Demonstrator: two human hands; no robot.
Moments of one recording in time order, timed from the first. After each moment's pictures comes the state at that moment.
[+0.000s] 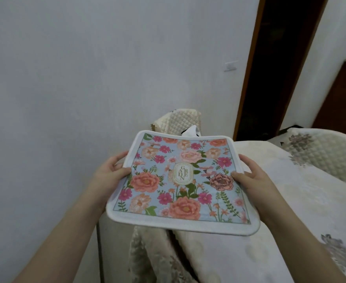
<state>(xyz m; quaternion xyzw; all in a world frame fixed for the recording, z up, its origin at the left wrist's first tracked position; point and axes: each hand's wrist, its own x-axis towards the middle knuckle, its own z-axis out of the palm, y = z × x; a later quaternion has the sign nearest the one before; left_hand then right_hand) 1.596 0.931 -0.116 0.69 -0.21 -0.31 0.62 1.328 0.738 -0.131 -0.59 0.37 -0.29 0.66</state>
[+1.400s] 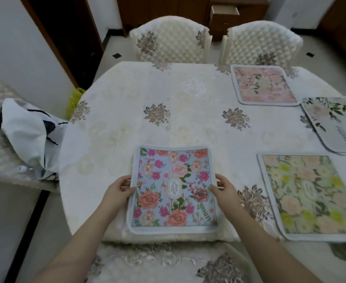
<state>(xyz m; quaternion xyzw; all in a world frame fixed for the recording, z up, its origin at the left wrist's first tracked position) 1.666 0.623 -0.422 0.61 -0.50 -0.58 0.19 1.363 0.757 -0.415 -0.25 0.79 -0.37 0.41</state>
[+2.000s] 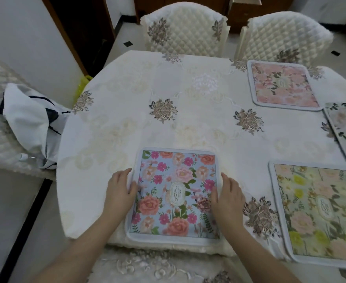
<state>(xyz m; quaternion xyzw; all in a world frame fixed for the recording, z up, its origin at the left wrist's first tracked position) 1.647 0.628 -0.447 0.64 -0.70 -0.29 0.14 1.371 0.750 -0.438 -0.43 0.88 -0.16 0.14</state>
